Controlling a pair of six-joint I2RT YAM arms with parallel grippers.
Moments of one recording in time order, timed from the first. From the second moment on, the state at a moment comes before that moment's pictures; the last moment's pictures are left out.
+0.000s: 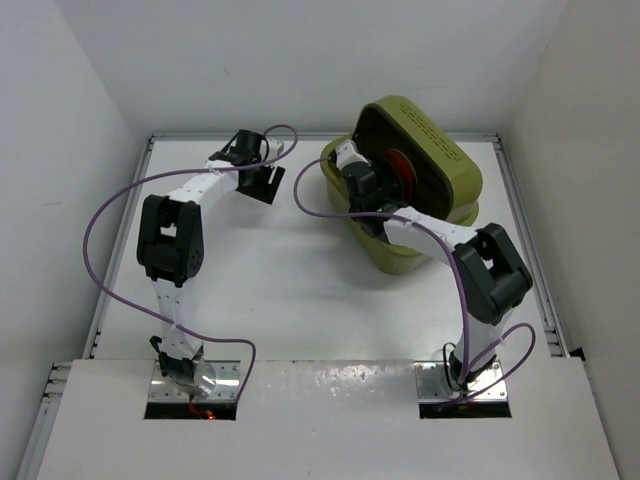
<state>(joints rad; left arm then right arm) -0.23 2.04 1.63 -0.53 0.01 0.16 0.60 1.79 1.17 0.20 0.82 -0.52</state>
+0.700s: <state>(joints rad) -0.20 2.04 1.63 -0.53 0.01 0.16 0.61 1.83 1.16 0.17 0.86 -0.37</state>
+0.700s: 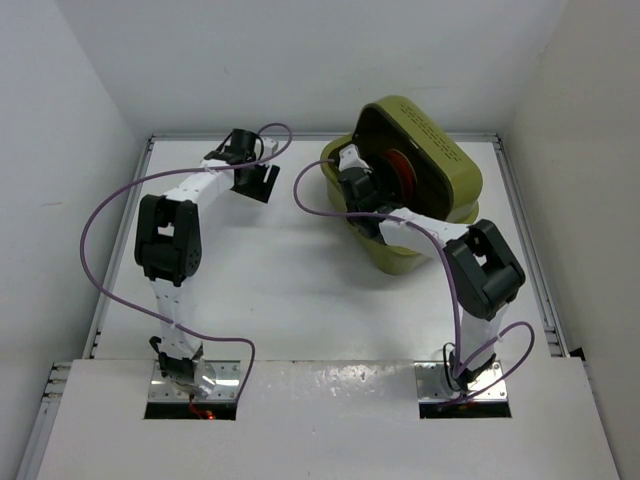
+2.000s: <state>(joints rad) -0.20 2.04 1.63 -0.54 0.05 0.17 0.64 1.80 1.18 0.08 0.90 -0.39</state>
